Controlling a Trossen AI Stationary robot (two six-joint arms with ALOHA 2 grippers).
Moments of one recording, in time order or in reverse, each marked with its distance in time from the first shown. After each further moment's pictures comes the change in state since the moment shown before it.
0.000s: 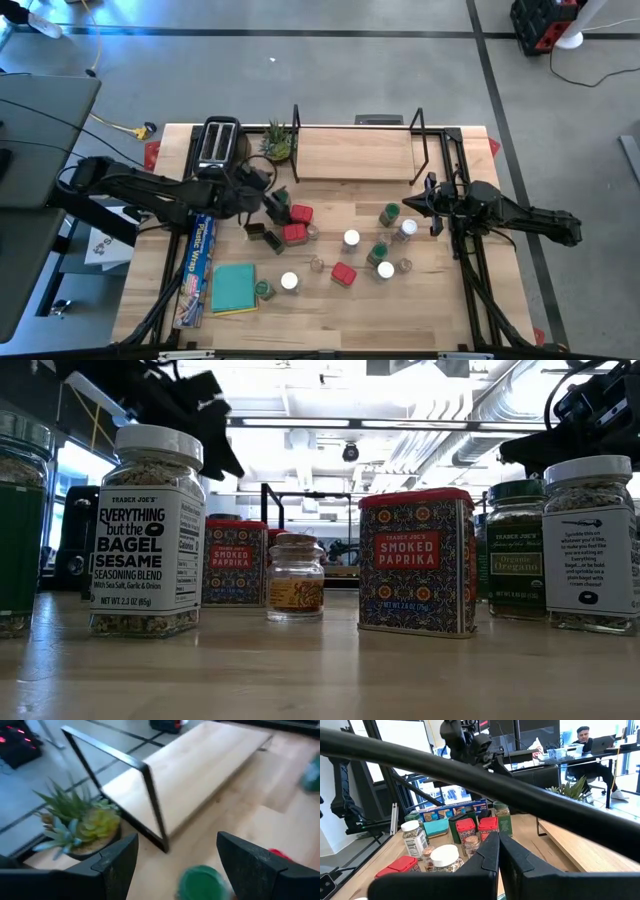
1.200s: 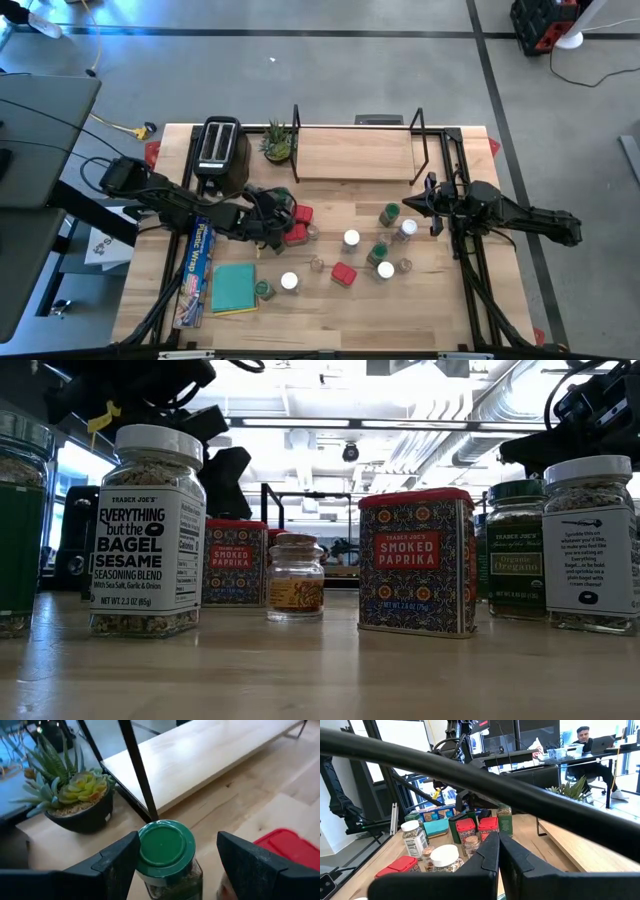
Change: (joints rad) left arm -0.126 0.344 0.003 0.074 -0.228 -0.328; right arm 0.000 0.000 0.000 0.000 0.000 0.000
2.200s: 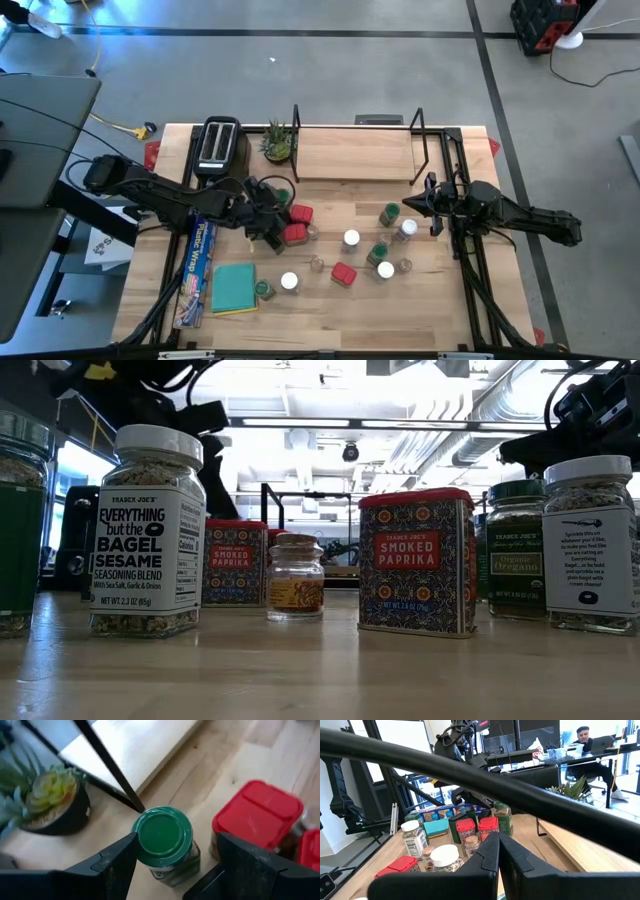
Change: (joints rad) left arm 0.079 -0.176 -0.002 -0.120 0.321 0.324; right arm 0.000 0.000 0.000 0.000 0.000 0.000
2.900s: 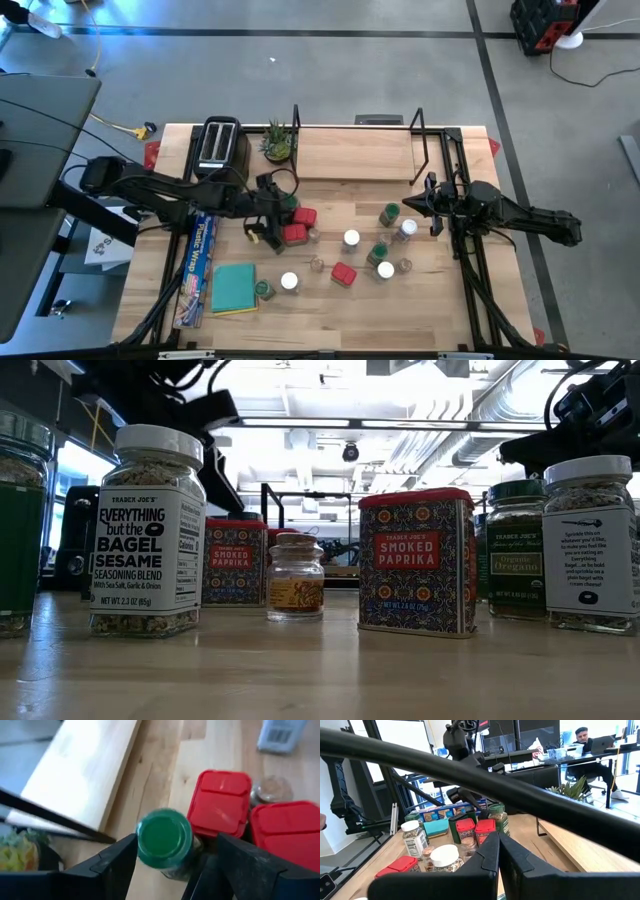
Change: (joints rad) left arm 0.095 -0.045 0.000 0.096 0.297 0.456; right arm 0.000 0.000 0.000 0.000 0.000 0.000
